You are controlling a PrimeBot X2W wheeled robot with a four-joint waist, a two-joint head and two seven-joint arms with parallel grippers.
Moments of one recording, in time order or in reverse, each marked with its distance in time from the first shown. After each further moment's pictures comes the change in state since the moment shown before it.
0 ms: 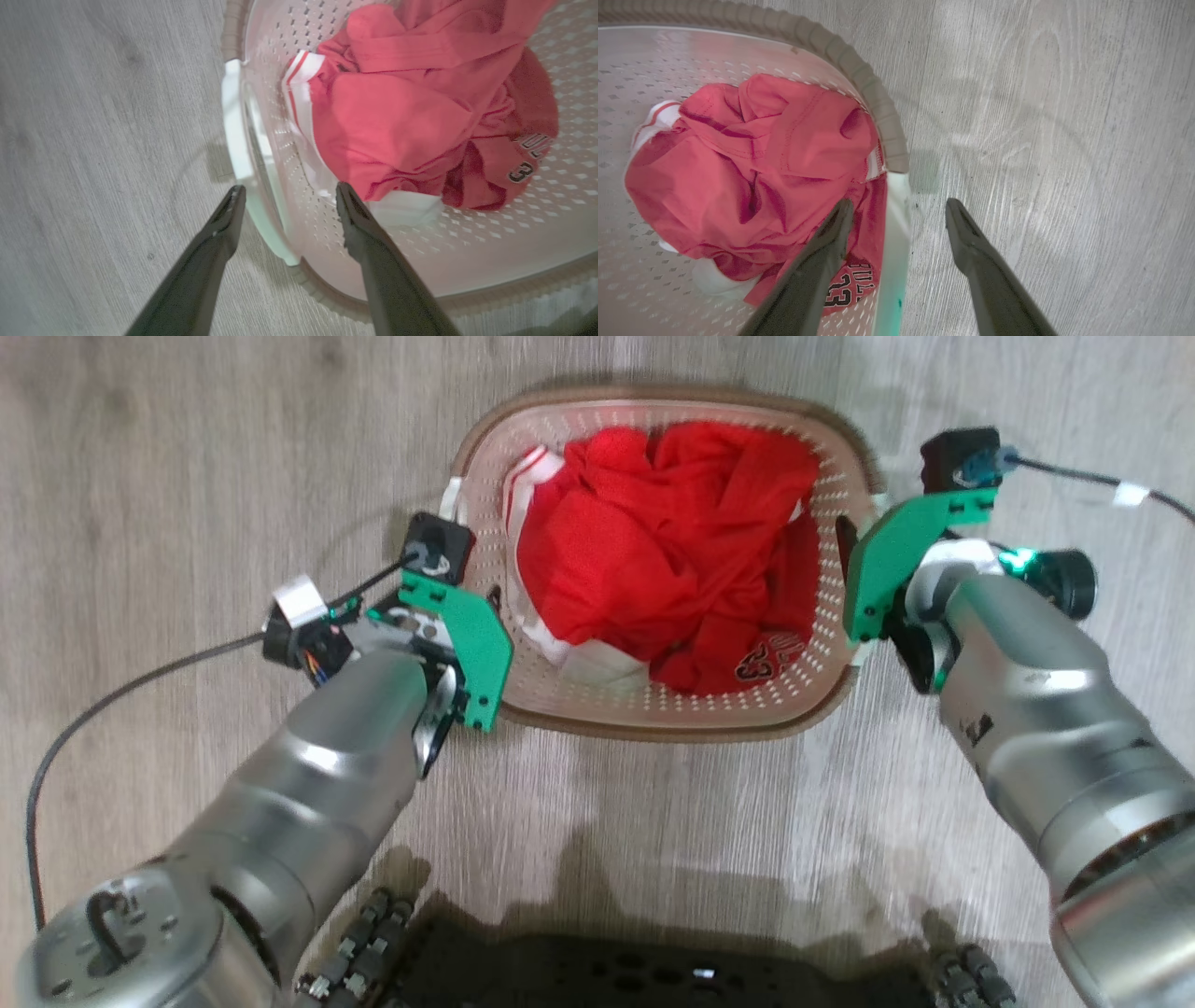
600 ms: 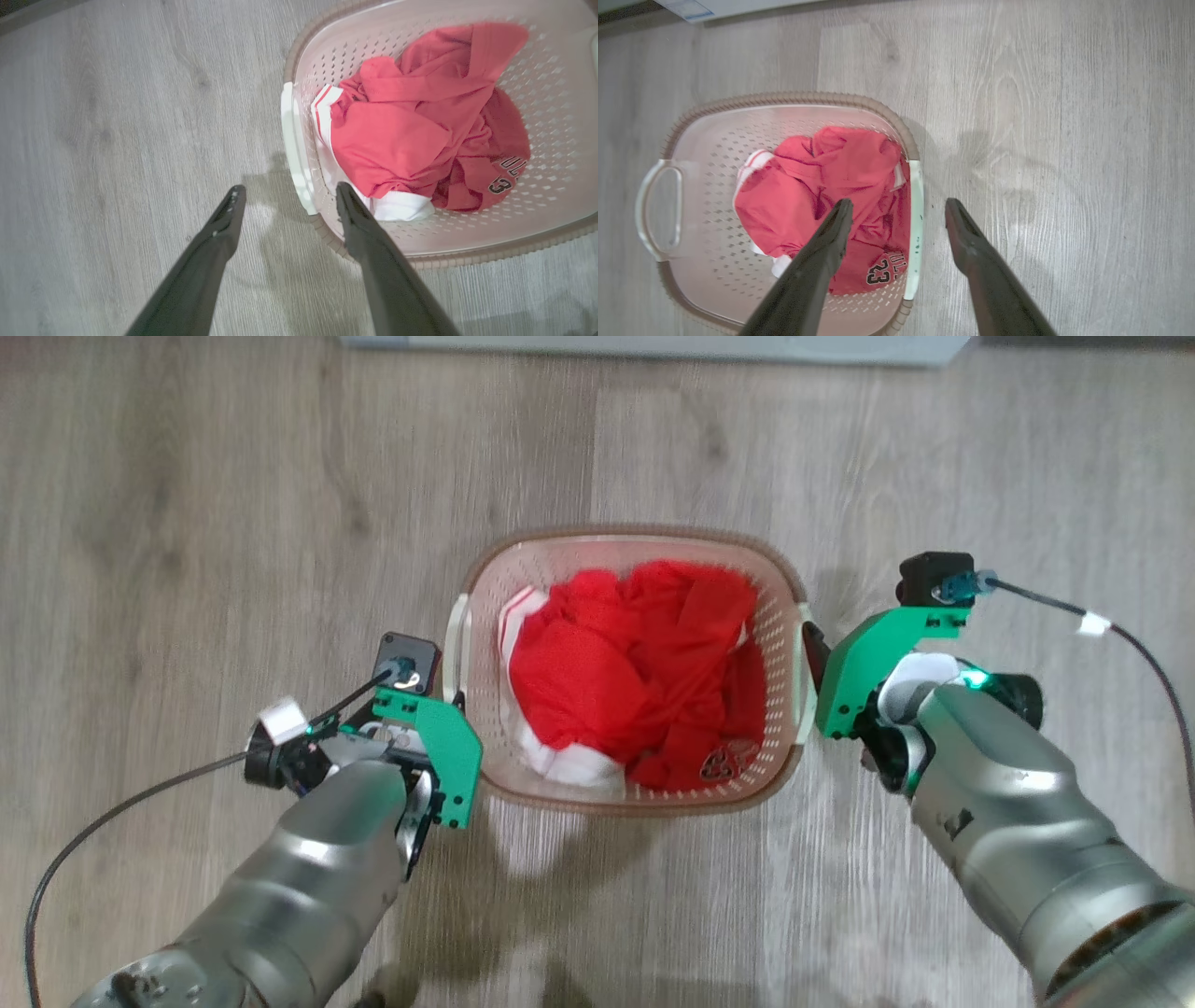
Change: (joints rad) left arm 0.170 -0.002 -0.005 0.090 -0.045 0.027 -0.082; right arm 0.203 0.003 0.005 -0.099 0.145 0.000 -0.028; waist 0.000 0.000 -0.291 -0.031
